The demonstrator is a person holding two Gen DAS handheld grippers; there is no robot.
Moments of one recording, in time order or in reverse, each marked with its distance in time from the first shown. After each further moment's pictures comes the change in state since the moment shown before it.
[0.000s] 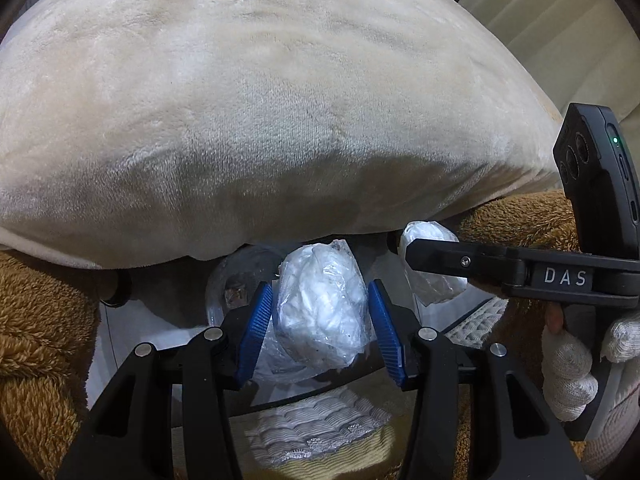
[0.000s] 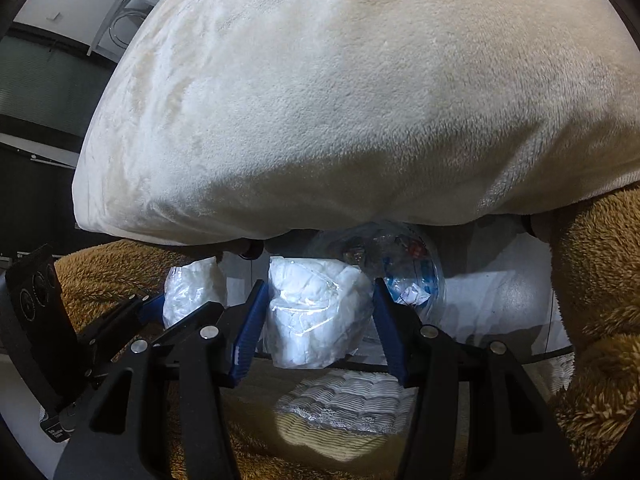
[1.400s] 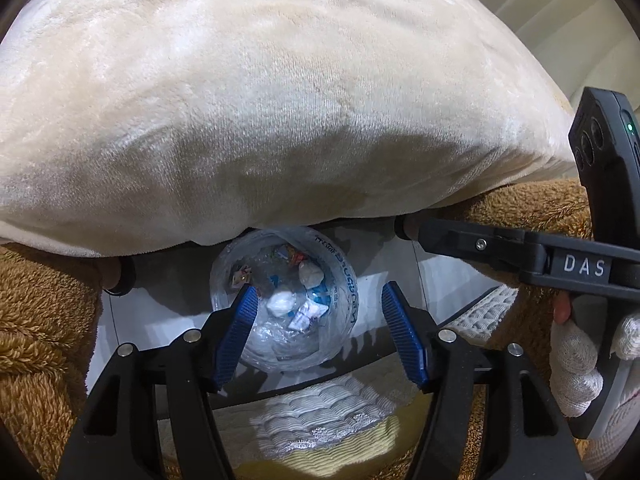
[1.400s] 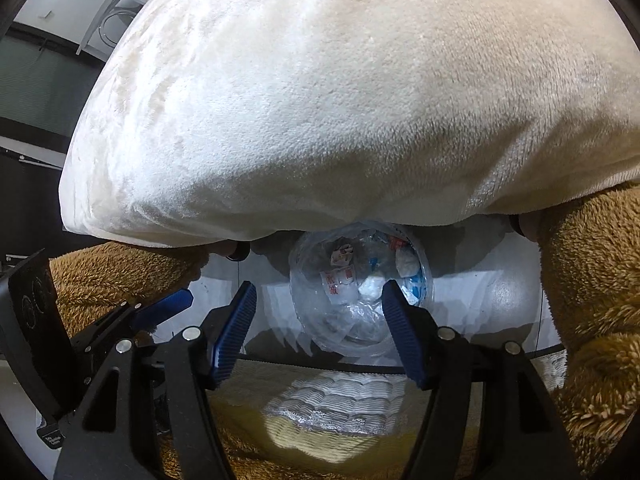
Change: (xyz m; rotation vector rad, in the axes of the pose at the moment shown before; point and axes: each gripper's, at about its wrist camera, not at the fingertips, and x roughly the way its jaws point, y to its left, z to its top) left arm 0.005 -0.001 -0.001 -0.001 0.036 0.014; right arm -0.007 -0.003 0.000 -0.013 -0.031 -0.028
